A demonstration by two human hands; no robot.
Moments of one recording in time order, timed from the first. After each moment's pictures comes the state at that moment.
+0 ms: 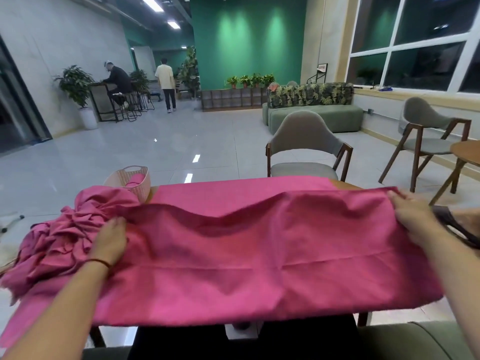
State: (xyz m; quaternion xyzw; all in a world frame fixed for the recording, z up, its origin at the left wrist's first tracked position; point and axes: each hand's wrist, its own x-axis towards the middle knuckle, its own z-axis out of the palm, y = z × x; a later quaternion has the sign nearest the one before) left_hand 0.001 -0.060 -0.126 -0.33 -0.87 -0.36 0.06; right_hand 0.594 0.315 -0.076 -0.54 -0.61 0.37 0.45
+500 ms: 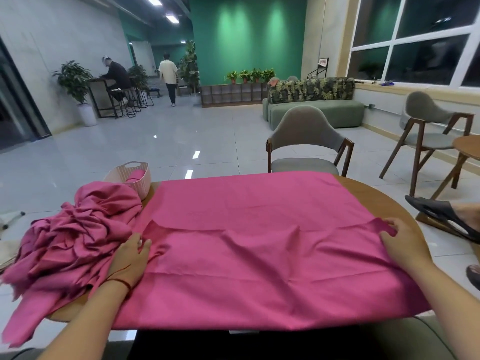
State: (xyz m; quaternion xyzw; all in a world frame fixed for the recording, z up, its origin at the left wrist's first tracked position) left_hand 0.056 -0.061 -0.182 -0.32 -0.88 -0.36 0.02; right_hand 0.614 0.311 -0.174 -0.59 -0.72 0.18 0.31
